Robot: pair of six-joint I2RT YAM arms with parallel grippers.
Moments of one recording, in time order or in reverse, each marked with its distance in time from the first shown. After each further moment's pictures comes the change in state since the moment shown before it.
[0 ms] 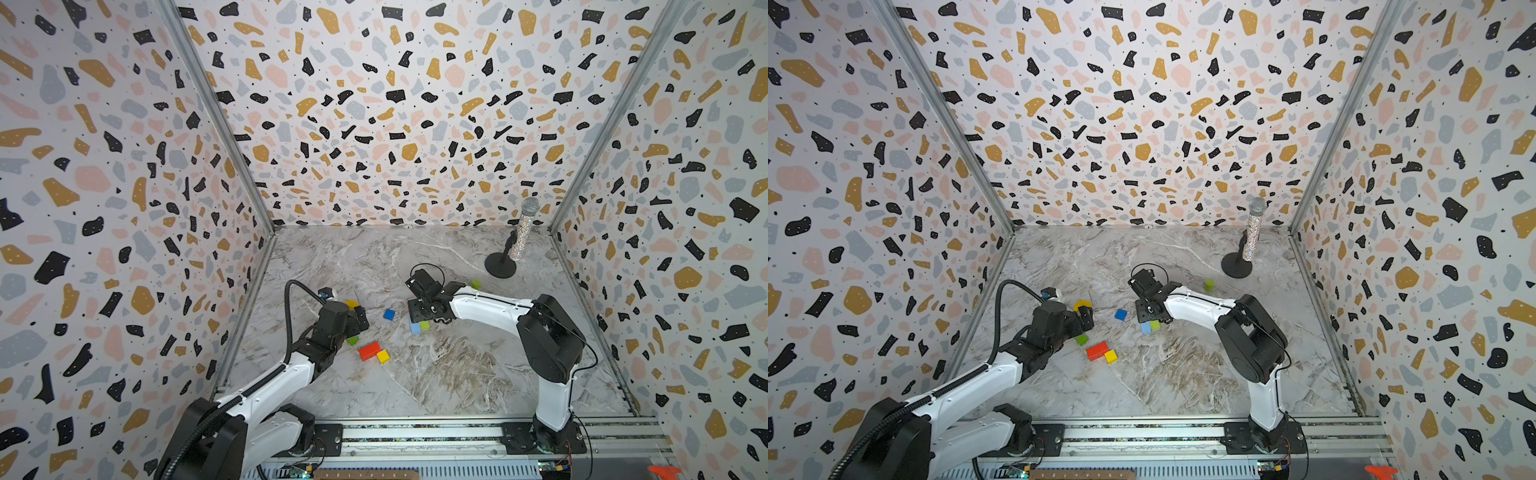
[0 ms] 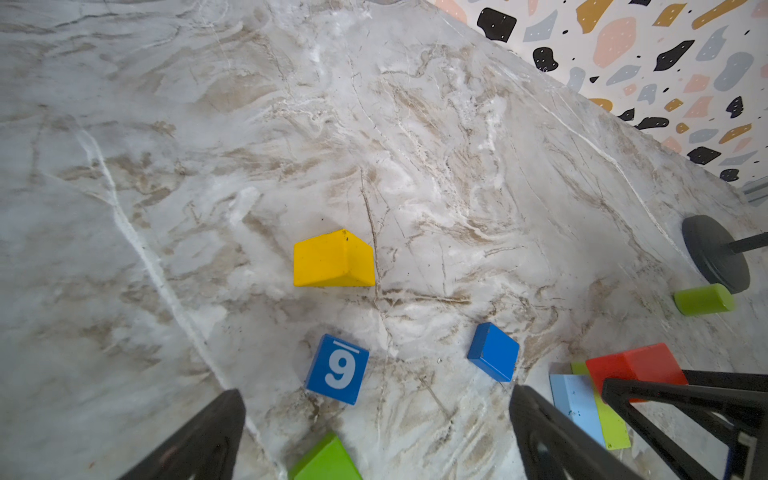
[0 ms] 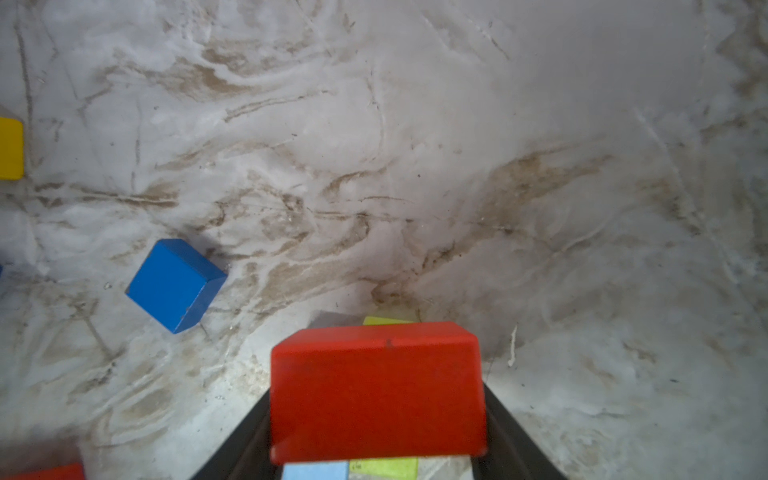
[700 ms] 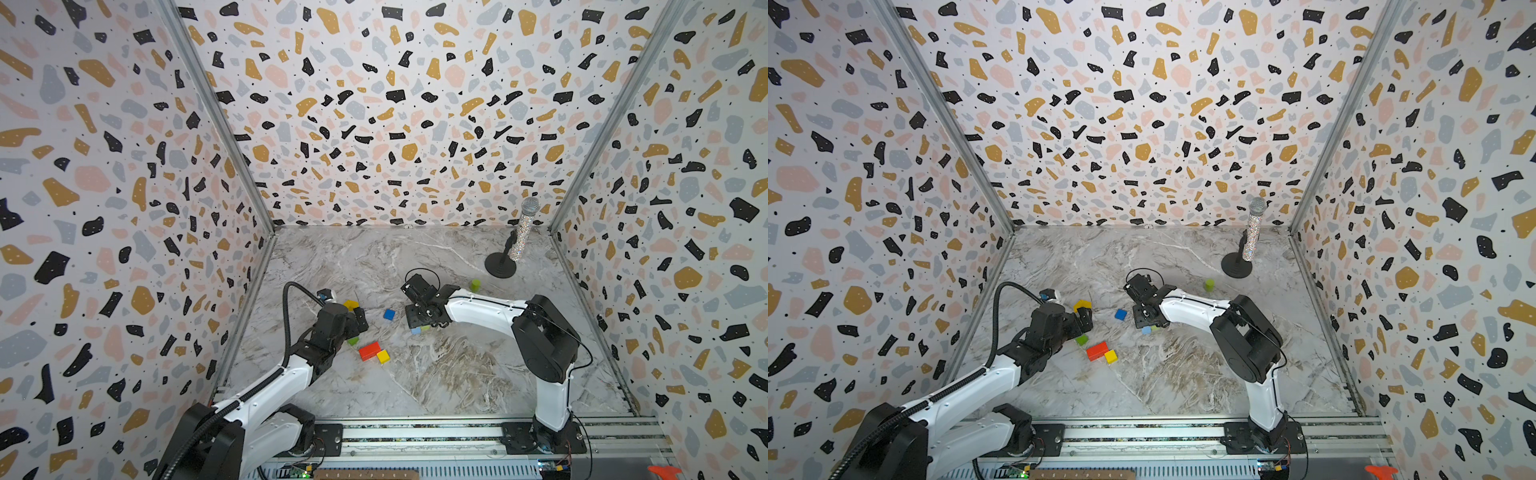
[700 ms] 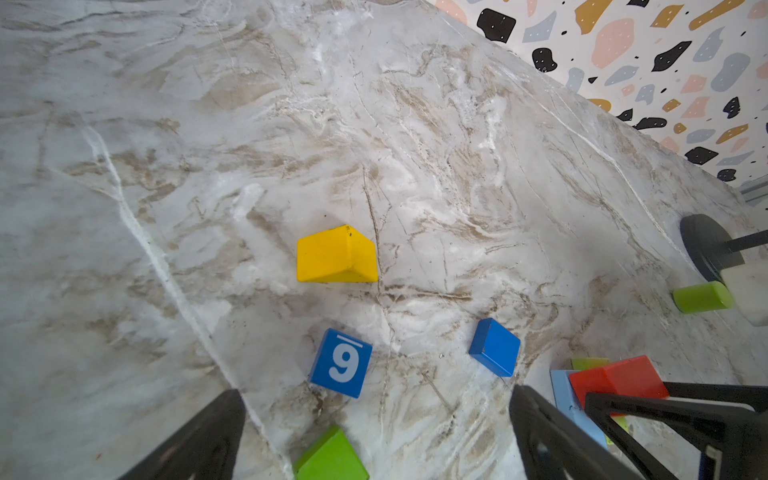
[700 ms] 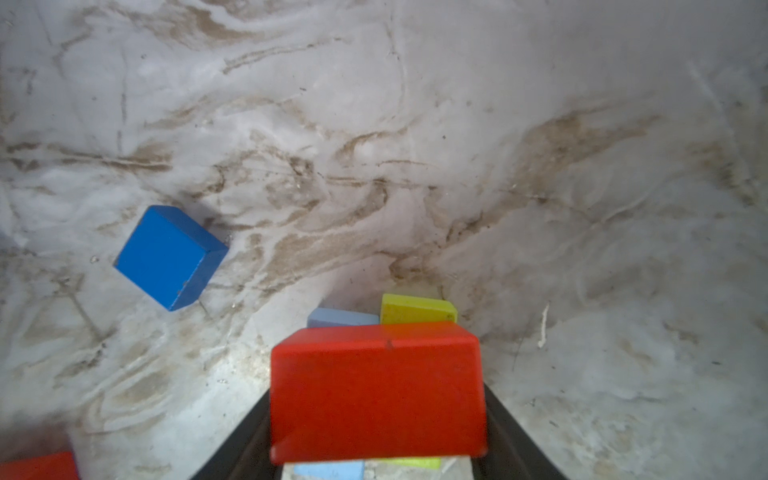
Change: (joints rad) left arm 0.000 -0.018 -0.016 0.000 0.000 -0.001; right arm 0.028 0.022 0.007 -0.027 0.000 0.024
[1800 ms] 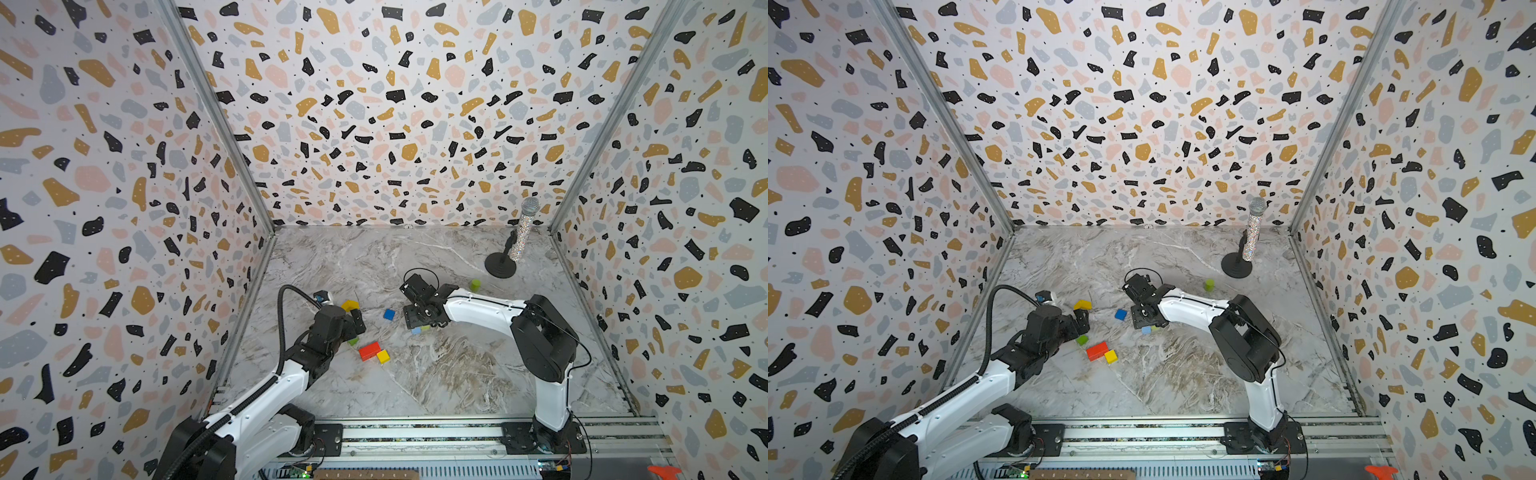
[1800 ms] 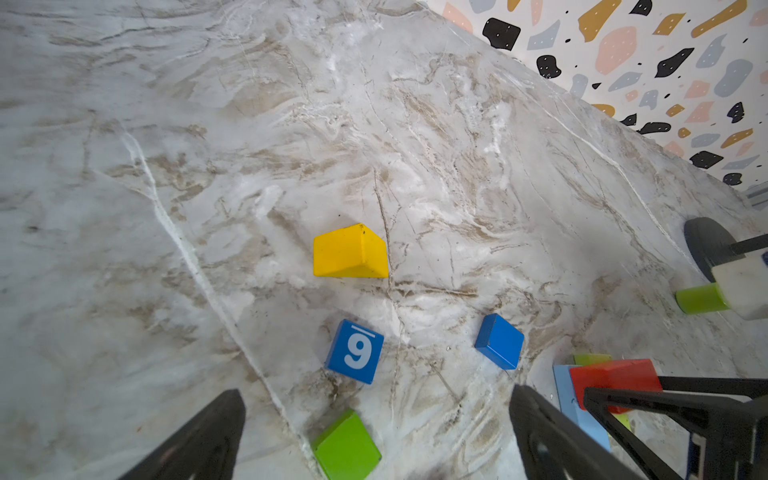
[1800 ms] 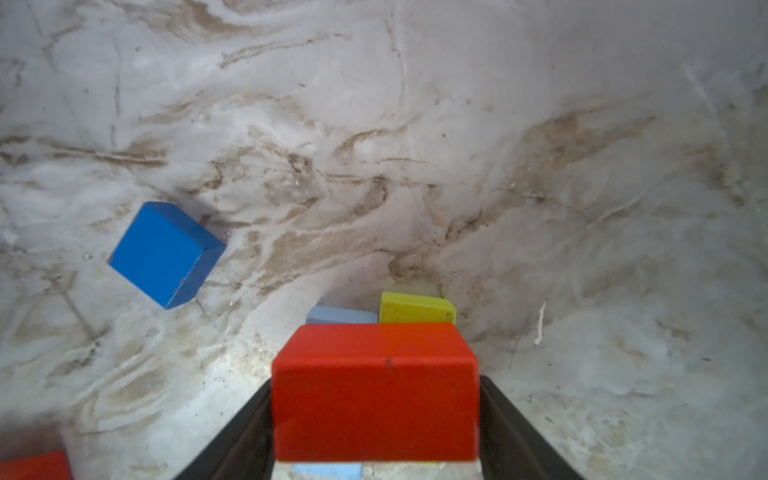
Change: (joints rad) left arm 0.000 -0.080 -0.003 -0.078 -0.023 0.000; right arm 0.004 0.009 0.019 -0.025 0.011 -0.009
